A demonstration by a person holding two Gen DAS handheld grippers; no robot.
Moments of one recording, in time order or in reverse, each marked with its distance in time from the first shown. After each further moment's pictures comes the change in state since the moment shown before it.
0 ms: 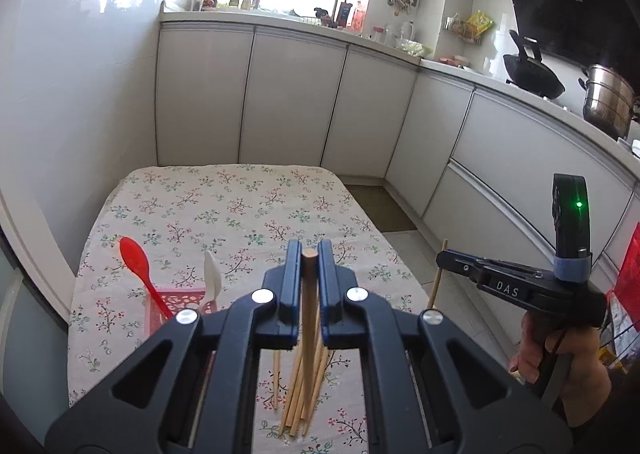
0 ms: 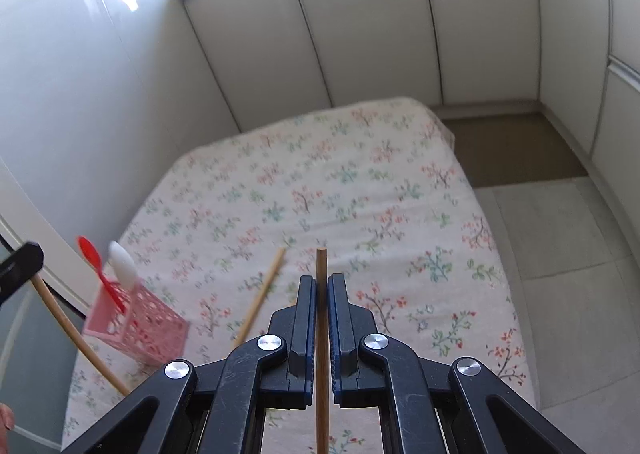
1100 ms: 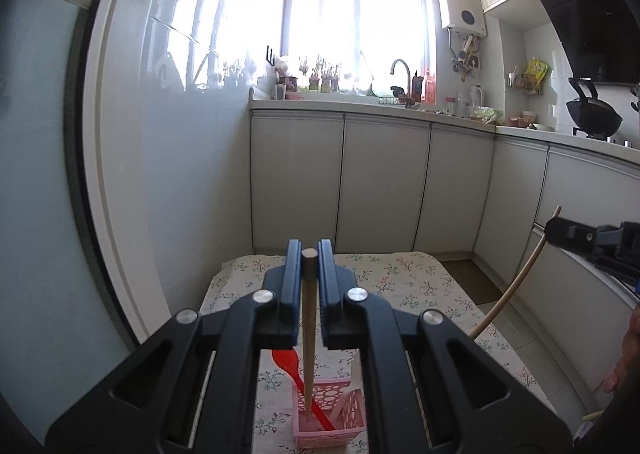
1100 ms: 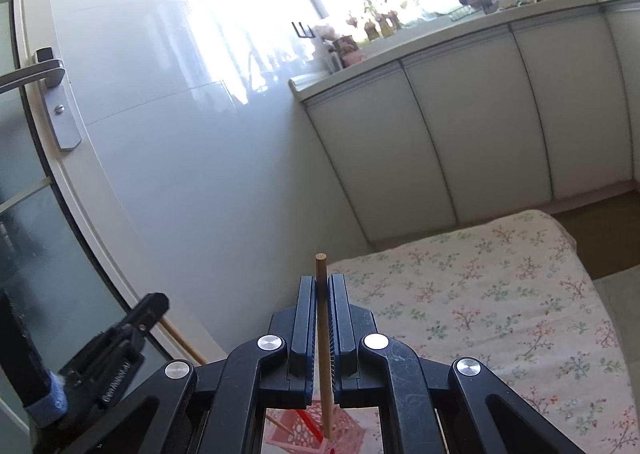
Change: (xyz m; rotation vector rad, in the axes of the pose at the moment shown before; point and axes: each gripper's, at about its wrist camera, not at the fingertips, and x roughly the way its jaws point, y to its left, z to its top) left arm -0.021 0.066 0.030 0.043 -0.286 0.329; right arm -0.049 0.108 0.048 -0.007 -0.262 0.322
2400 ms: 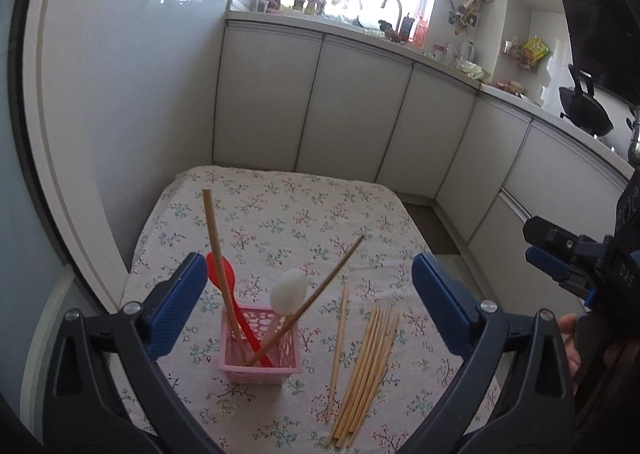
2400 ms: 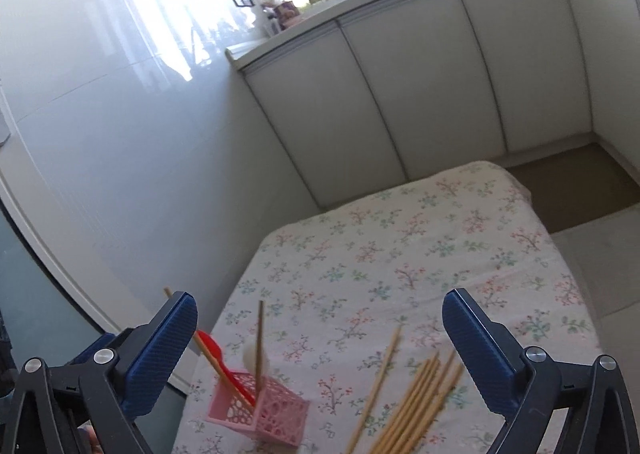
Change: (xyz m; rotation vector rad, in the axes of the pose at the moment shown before) left arm 0.012 -0.024 -0.027 -0.108 0.311 -0.136; right arm 0.005 -0.080 -0.019 0.110 0.128 -0.190
